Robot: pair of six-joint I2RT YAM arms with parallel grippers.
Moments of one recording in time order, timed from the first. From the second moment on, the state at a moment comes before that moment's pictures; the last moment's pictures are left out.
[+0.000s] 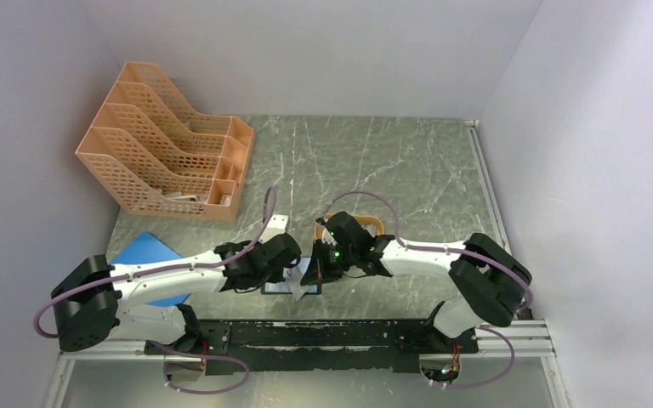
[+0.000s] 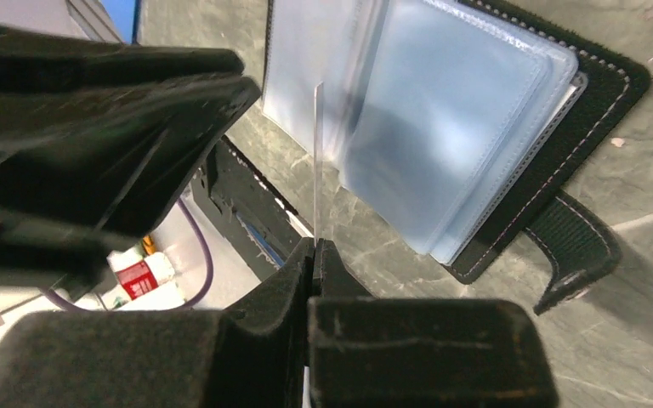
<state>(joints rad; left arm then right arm) -1.10 1.24 0.71 -0.50 -0.46 -0.83 0.91 1.51 0.66 0.04 -0.45 0.89</state>
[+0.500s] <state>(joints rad) -1.02 1.10 0.54 -0.51 -0.47 -0.92 0.91 1.51 0.58 0.16 -0.36 0.98</state>
